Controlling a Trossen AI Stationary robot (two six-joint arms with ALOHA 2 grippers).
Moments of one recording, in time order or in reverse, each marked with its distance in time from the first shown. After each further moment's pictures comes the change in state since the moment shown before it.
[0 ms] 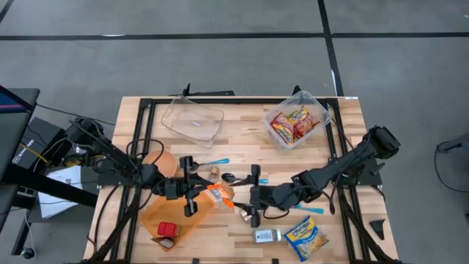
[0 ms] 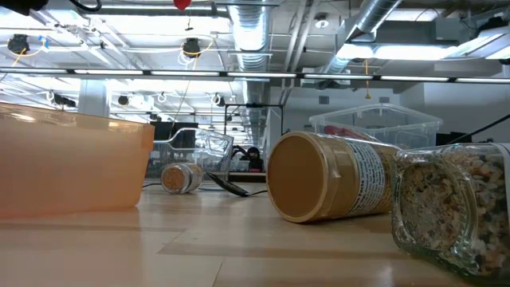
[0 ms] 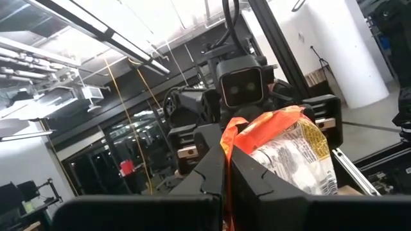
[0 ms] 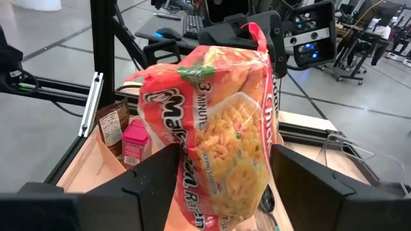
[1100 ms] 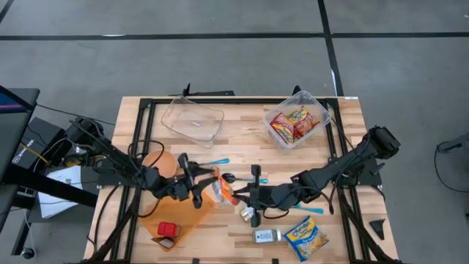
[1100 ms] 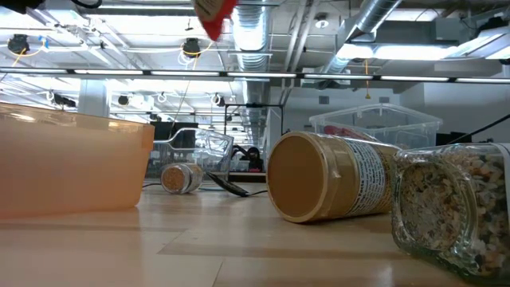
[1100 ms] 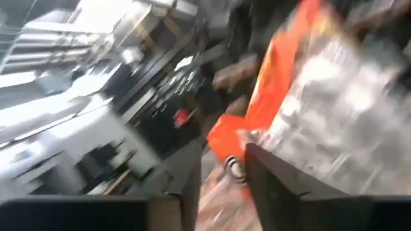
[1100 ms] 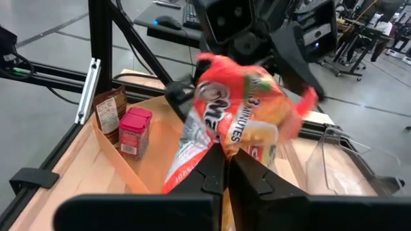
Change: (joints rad) left arm -0.010 0.000 0.000 -0.144 -0.341 0.226; right arm 0.003 0.000 -0.001 -0.040 0.001 -0.008
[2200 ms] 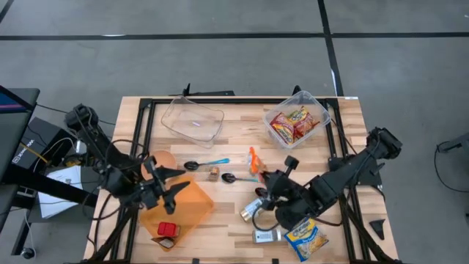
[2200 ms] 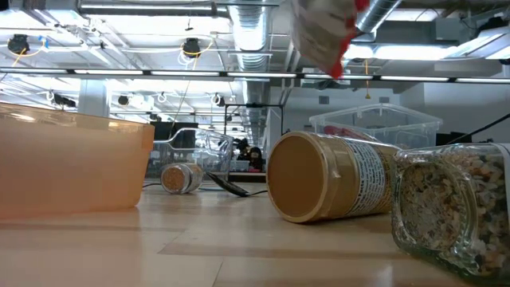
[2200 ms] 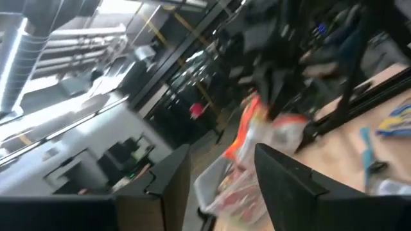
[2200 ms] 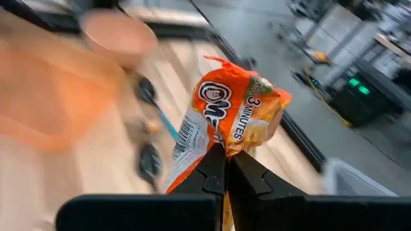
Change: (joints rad) left arm -0.359 -0.257 0.007 -0.058 -0.348 0.267; right arm 0.098 -0.003 0.232 -1.047 0.523 0.739
